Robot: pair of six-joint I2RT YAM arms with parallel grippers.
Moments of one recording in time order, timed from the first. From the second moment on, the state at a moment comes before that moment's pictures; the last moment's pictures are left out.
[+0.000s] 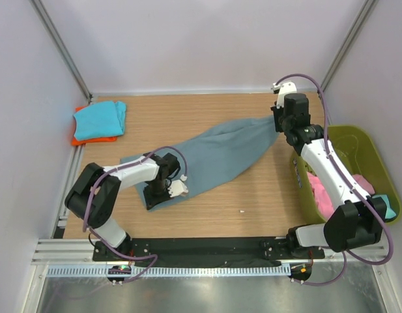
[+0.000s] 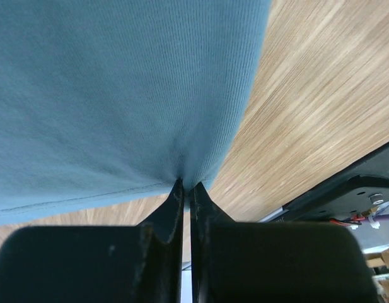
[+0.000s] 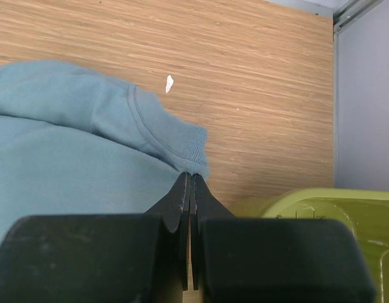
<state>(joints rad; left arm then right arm) -0.60 1.64 0.89 -0.98 0.03 0.62 0.19 1.35 1.19 -0.37 0.22 -0.15</state>
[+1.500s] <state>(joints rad) -0.19 1.90 1.60 -0.52 -0.30 0.79 0.17 2.05 1.85 -0.49 0.06 -0.15</state>
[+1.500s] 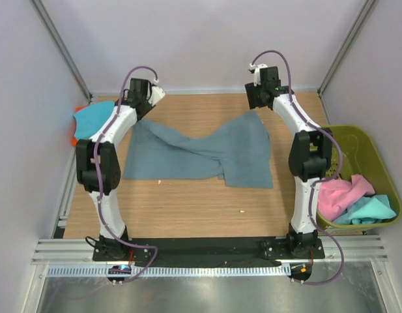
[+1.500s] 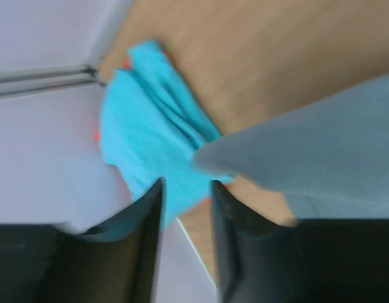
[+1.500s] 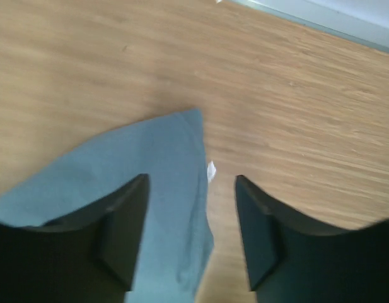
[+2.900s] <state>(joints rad) -0.24 1.75 1.35 -0.60 -0.23 0.44 0.17 1.21 0.71 -0.84 -0.40 -1.27</state>
